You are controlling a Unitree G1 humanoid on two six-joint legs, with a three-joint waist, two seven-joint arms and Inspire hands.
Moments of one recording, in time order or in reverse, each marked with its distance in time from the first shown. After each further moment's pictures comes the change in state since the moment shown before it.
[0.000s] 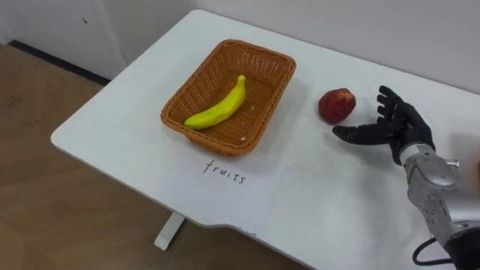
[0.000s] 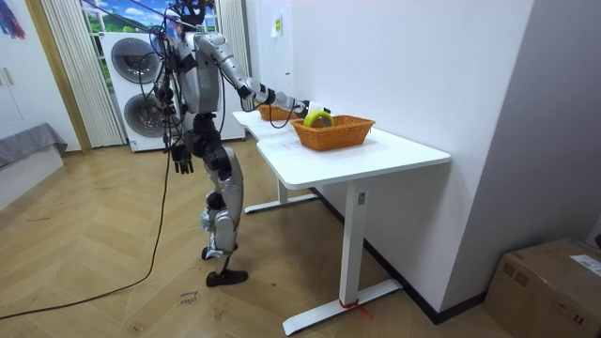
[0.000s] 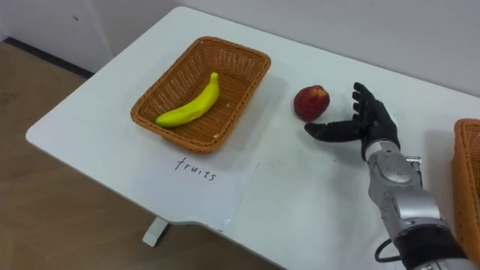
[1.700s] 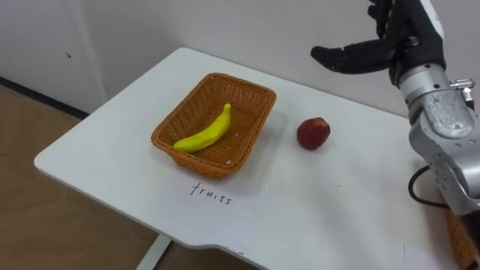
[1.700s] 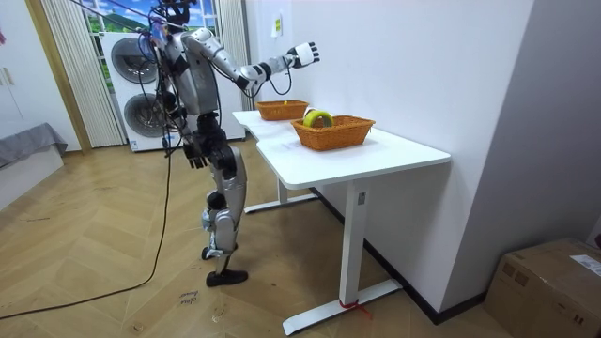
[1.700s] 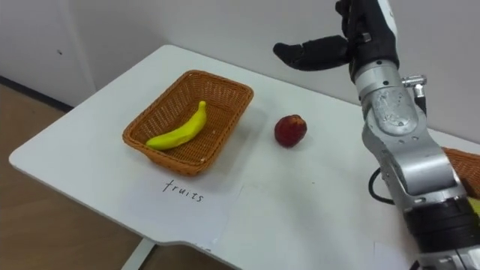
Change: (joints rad) left arm -0.014 0.033 0.151 -0.047 0.072 0.032 -0.047; right arm -0.053 -0.065 -0.002 -0.501 -0.078 0.046 -0.025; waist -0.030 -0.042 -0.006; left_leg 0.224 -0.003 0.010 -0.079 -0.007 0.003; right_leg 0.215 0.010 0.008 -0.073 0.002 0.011
